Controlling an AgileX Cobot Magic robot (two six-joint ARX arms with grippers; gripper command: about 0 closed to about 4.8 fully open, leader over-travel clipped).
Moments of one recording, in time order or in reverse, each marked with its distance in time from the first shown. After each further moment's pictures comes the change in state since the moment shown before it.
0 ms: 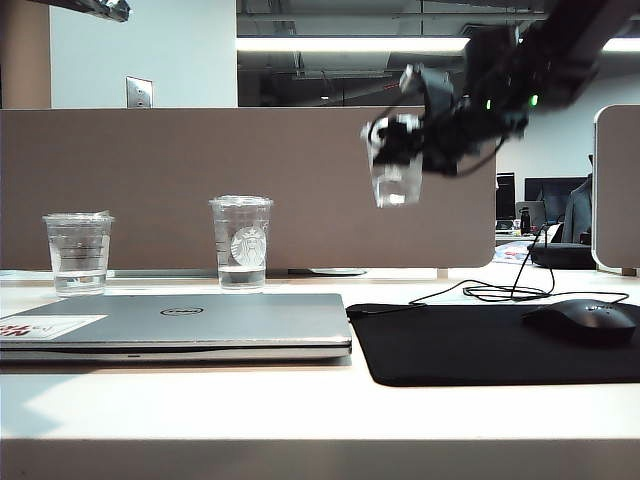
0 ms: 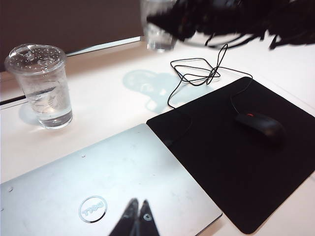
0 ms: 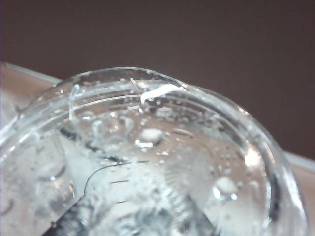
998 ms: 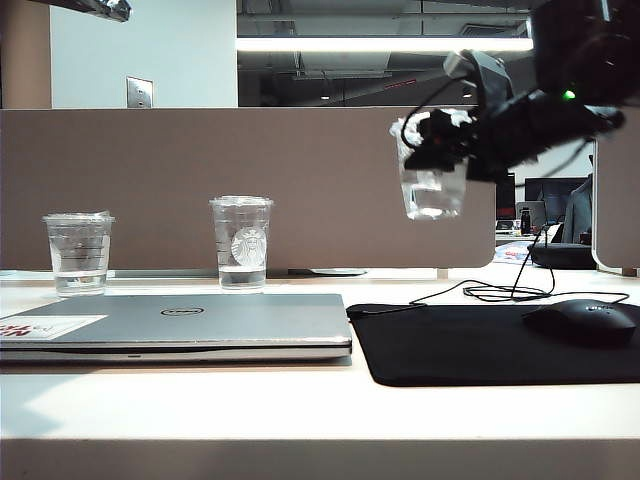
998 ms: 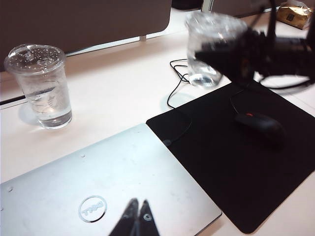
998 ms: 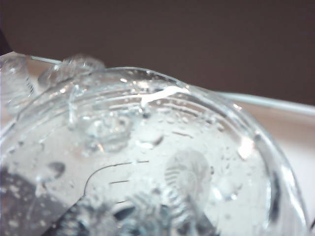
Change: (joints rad) left arm 0.000 0.000 0.000 0.000 0.000 0.000; right arm 0.000 -0.351 -0.661 0.315 -0.002 0.046
